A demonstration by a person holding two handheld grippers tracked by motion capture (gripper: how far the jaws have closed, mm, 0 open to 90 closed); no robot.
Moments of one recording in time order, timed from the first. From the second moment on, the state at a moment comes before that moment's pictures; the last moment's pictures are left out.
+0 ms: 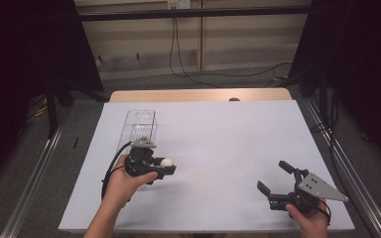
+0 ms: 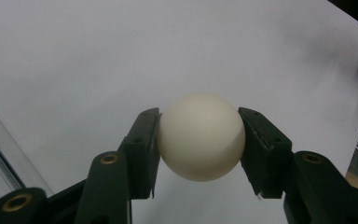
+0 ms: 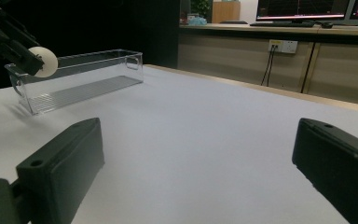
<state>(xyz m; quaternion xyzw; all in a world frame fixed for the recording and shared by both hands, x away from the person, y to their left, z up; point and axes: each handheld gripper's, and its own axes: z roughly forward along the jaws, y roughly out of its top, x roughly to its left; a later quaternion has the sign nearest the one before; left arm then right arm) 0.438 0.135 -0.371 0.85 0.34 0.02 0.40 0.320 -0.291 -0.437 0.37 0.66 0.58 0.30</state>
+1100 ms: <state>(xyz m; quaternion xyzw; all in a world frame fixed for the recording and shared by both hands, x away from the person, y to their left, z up) 0.444 0.142 -0.363 0.85 0.35 0.02 0.40 0.320 -0.291 -0.437 0.37 0.66 0.58 0.30</state>
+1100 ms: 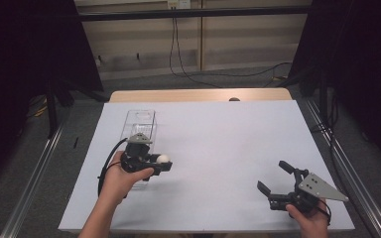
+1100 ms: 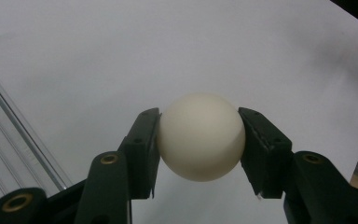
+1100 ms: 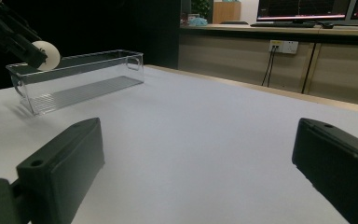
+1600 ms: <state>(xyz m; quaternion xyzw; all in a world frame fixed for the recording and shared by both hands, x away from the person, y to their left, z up) 0.447 0.147 -0.358 0.85 0.35 0.03 0.40 0.320 -0.291 -0.437 0.37 0.66 0.58 0.30</state>
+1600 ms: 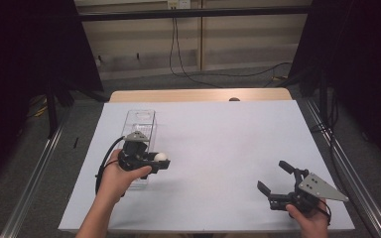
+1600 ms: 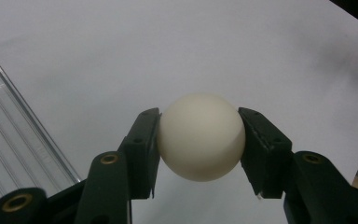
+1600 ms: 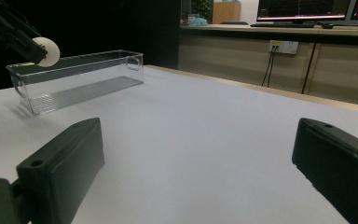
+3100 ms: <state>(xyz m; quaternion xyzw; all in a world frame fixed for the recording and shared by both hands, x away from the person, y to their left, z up) 0.455 0.168 -0.348 0.84 0.37 0.04 0.40 0.319 -0.292 -0.436 0.37 0.65 0.58 0.31</state>
